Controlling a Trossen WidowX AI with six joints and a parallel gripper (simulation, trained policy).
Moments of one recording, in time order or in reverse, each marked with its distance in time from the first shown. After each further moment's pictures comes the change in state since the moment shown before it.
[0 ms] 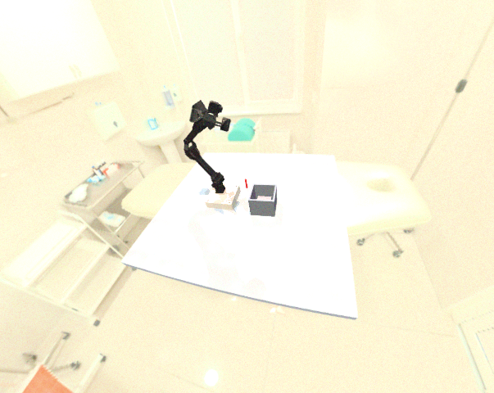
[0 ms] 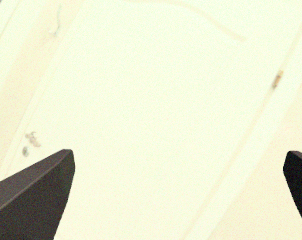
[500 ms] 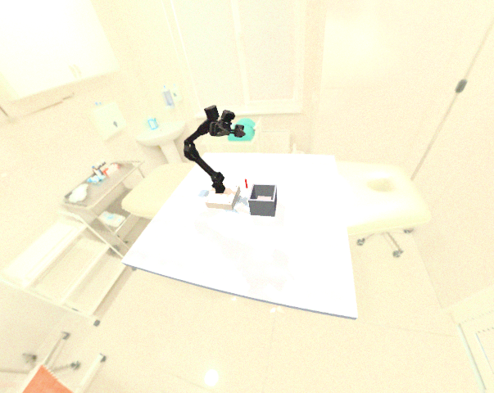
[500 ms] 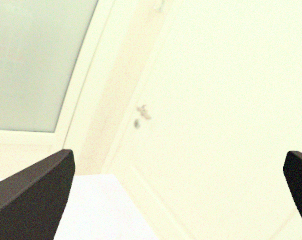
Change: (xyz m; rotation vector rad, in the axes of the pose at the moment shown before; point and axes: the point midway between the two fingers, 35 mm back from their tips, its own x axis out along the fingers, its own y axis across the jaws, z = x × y) arm -0.012 0.108 -0.025 0.172 0.111 0.392
